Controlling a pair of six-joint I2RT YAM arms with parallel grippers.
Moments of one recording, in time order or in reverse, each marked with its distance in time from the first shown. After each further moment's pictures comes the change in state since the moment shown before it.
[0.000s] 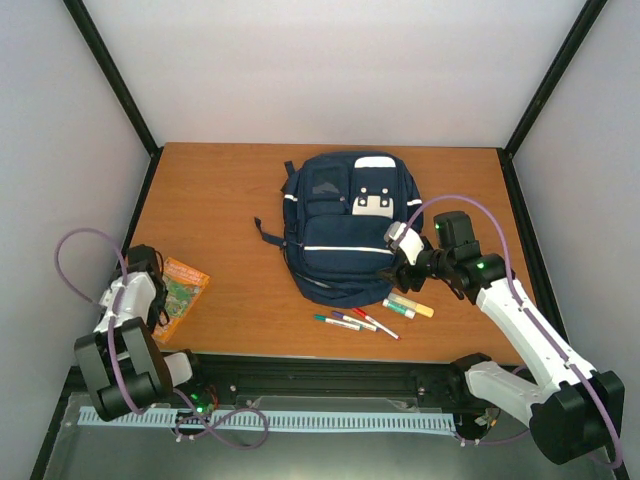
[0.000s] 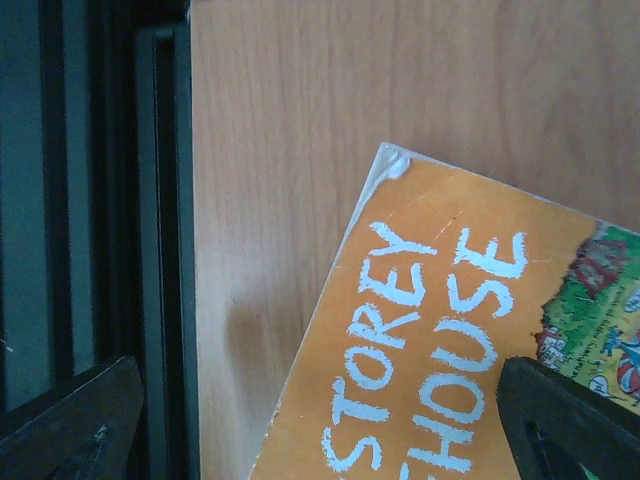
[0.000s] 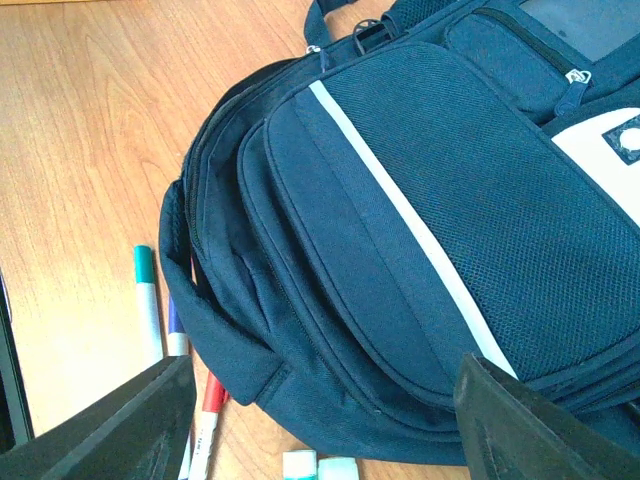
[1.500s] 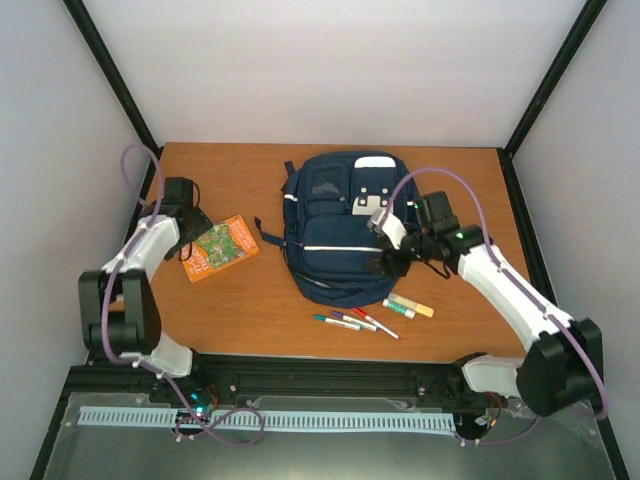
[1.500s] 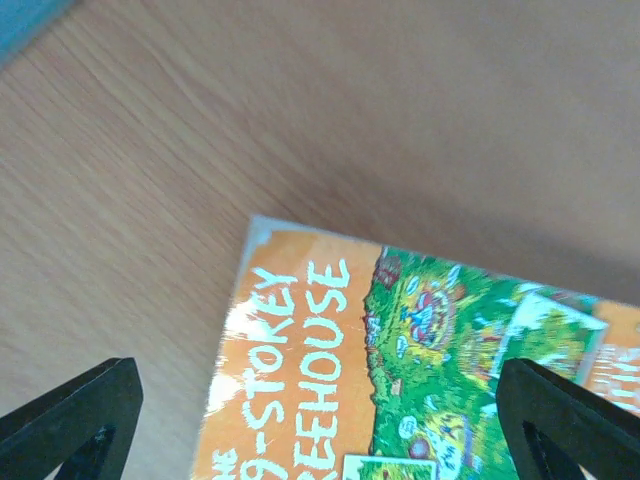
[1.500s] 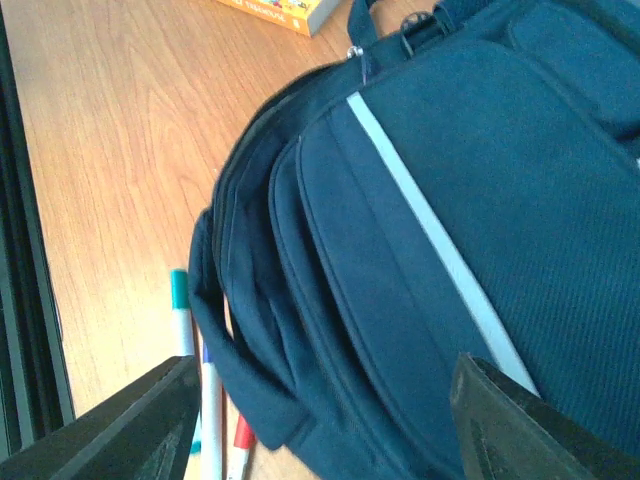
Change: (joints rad) left arm -0.353 0.390 0.420 0.268 0.219 0.389; right arm 0.031 0.203 0.129 -0.053 -0.068 0.018
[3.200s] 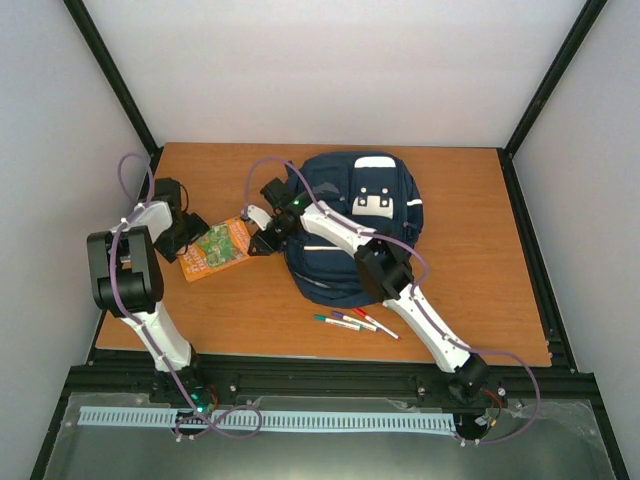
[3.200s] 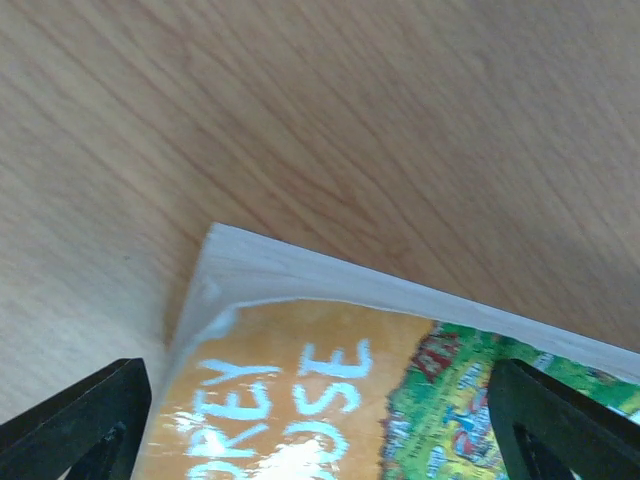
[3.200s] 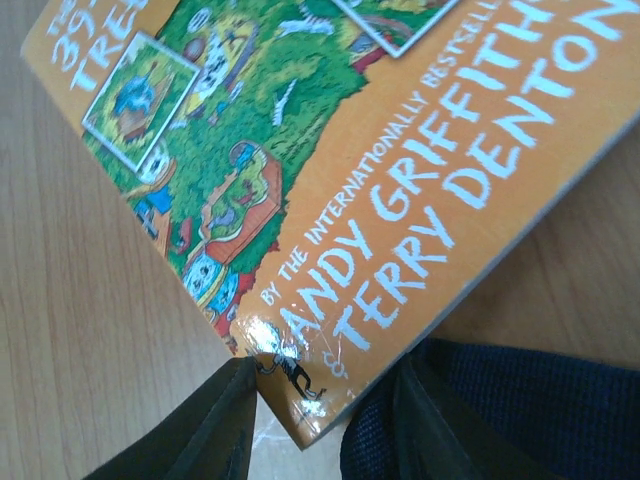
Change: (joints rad) left arm 0.139 0.224 0.129 -0.045 0.215 0.039; right arm 0.441 1.467 1.476 -0.110 -0.006 0.317
